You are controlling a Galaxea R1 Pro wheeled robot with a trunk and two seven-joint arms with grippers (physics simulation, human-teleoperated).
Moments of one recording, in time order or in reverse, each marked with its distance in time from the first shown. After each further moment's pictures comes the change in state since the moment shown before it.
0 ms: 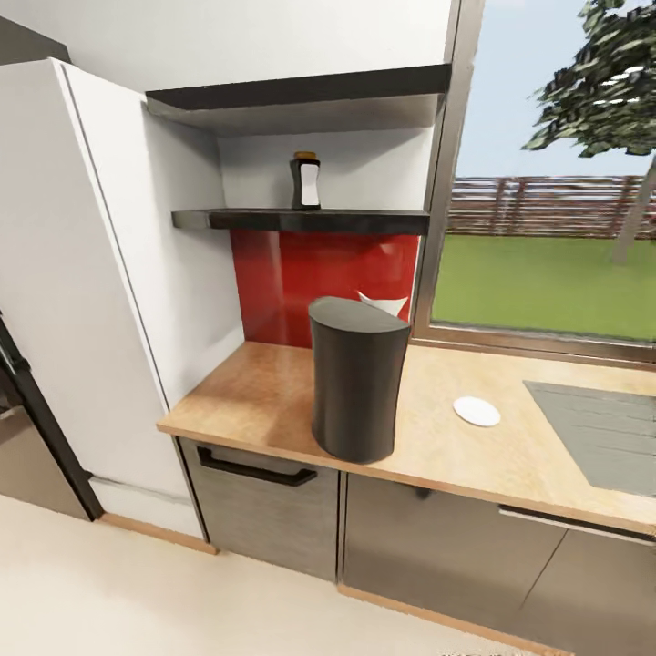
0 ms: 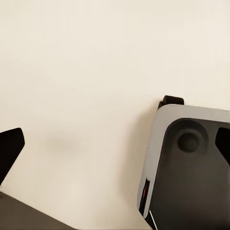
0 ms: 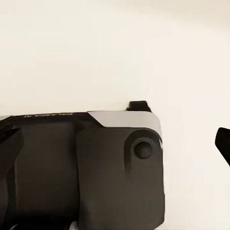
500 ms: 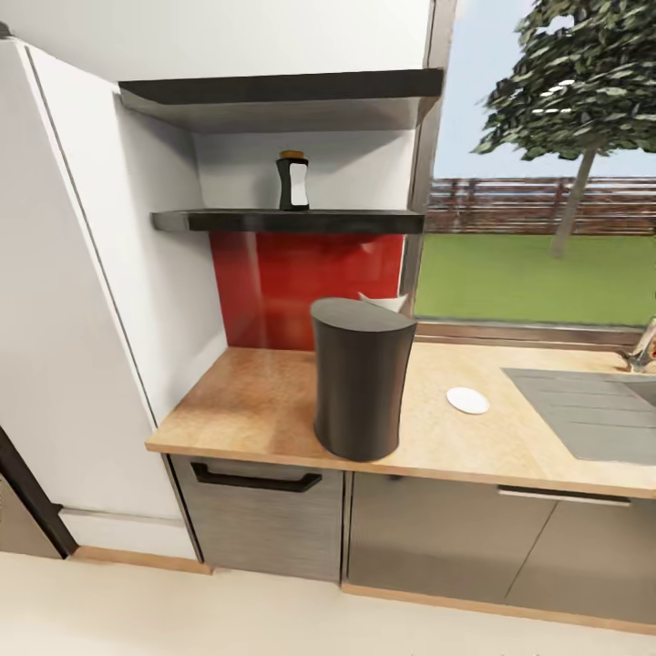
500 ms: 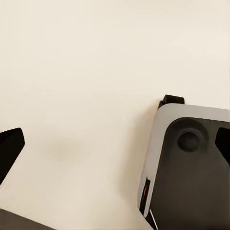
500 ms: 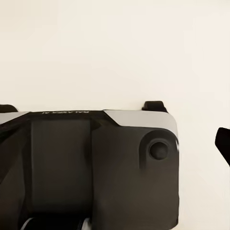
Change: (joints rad) left arm 0.000 0.001 0.001 0.001 0.000 0.002 0.000; right arm 0.001 0.000 0.000 0.000 0.002 0.002 0.072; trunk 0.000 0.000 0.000
